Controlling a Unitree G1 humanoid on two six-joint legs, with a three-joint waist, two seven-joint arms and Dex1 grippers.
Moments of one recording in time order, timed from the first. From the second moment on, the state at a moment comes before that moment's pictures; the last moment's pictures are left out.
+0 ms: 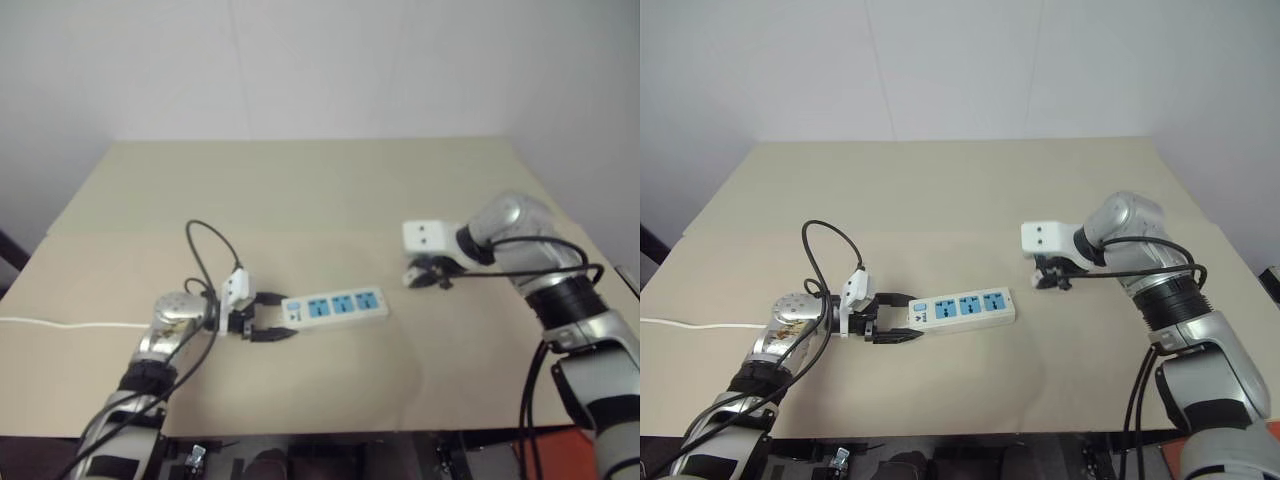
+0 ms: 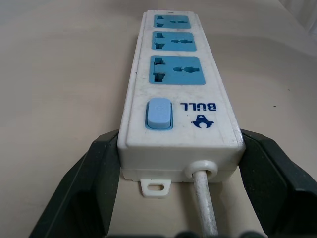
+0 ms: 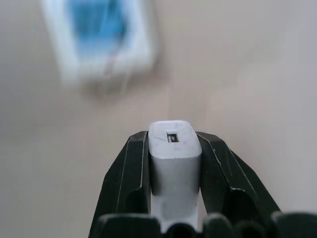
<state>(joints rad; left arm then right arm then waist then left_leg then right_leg) -0.51 0.48 -0.10 0.54 -0.22 -0.09 -1.38 -0.93 -0.70 0.30 0.27 -0.21 0.37 1.43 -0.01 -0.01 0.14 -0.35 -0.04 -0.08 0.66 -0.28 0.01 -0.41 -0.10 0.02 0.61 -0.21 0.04</state>
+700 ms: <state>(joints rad) -0.54 0.48 -0.12 0.60 -0.22 -0.16 -1.45 -0.60 -0.31 0.00 0.16 0.39 0.36 1.24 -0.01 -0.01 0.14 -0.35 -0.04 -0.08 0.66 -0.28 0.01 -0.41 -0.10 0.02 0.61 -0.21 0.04</state>
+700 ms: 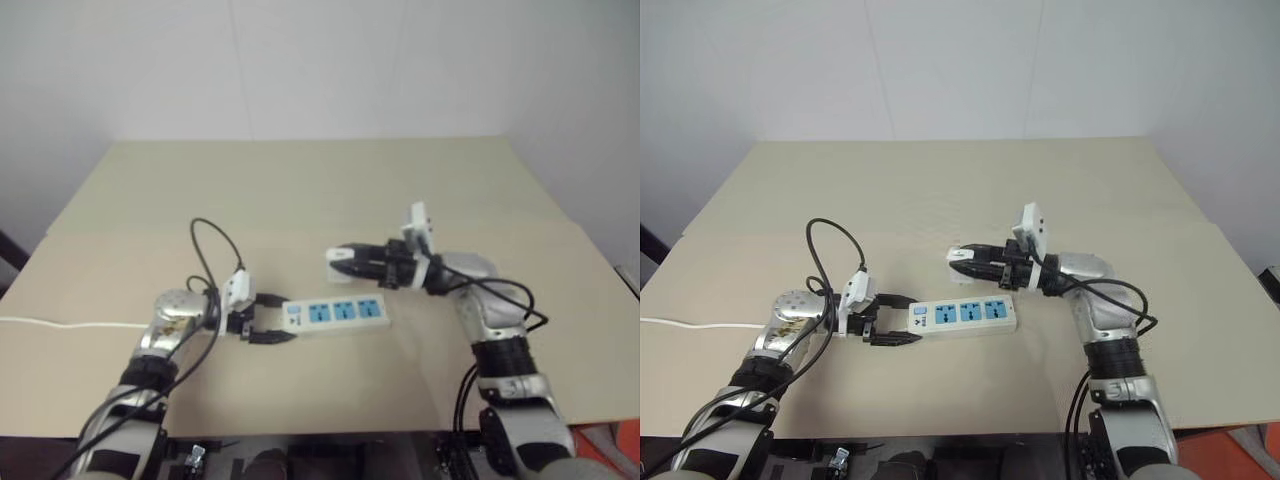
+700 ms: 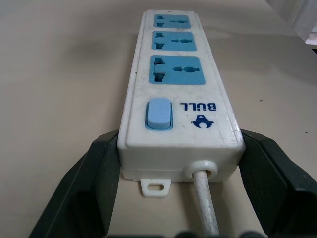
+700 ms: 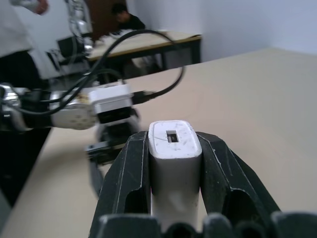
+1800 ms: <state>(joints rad) -0.58 0.48 -0.12 0.67 -0.20 -0.20 -1.47 -0.64 -0.22 0.11 0.51 0.33 -0.02 1.31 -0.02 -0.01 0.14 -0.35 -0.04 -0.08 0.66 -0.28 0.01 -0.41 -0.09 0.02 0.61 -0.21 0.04</state>
